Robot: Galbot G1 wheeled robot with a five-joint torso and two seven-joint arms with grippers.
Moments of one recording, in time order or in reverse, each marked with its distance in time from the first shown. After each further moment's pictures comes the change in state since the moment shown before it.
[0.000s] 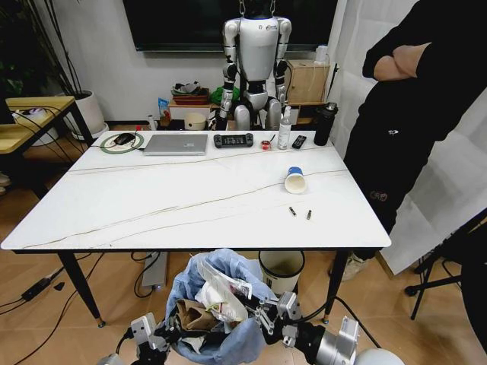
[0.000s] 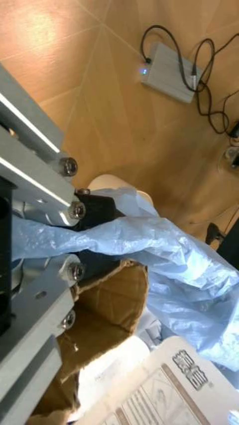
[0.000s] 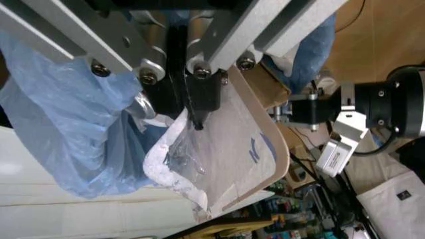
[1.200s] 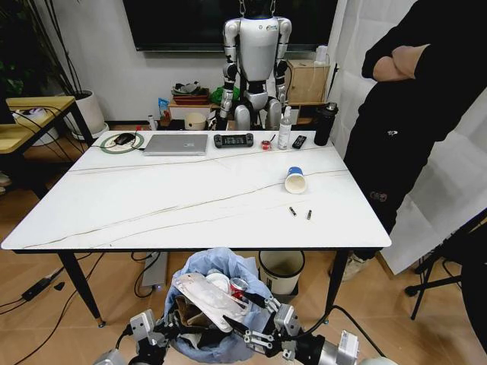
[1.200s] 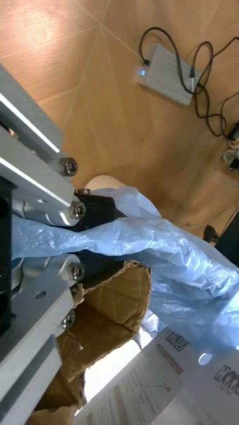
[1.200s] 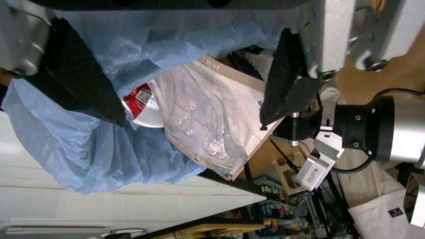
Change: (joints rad) left arm -0.026 0.001 -0.002 0.007 -0.016 0.009 -0.022; right arm -0.044 -0.031 0.024 0.019 -0.087 0.046 -0.021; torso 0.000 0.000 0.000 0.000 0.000
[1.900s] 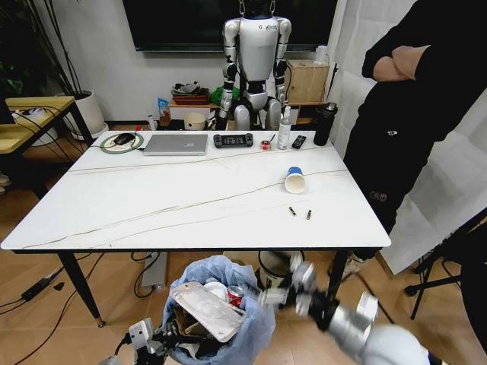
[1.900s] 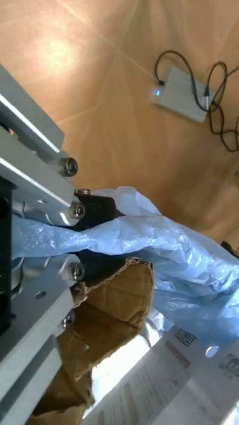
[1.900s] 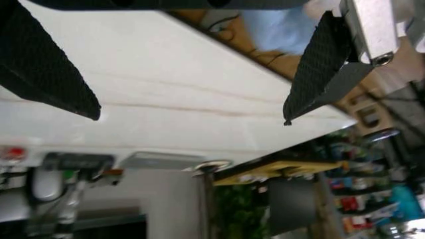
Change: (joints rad) left arm 0.054 0.022 -0.009 -0.007 -0.004 0.008 -0.035; right arm 0.162 0.087 0.169 -0.030 0.176 -0.023 0.145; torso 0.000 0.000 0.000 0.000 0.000
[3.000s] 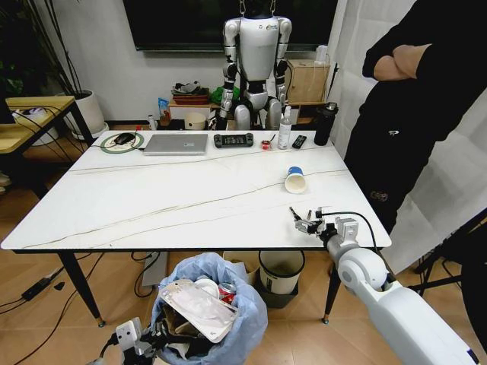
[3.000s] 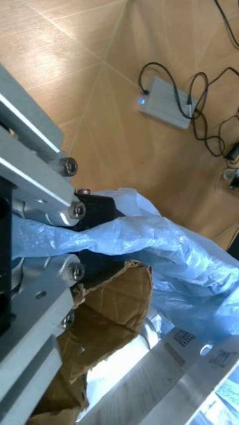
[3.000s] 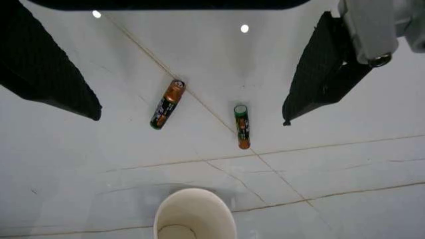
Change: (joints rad) left arm 0.019 0.013 -0.030 -0.049 0.003 -0.001 -0.001; right arm 0.360 0.224 0.016 -0.458 0.020 -0.423 0.299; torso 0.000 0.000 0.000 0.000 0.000
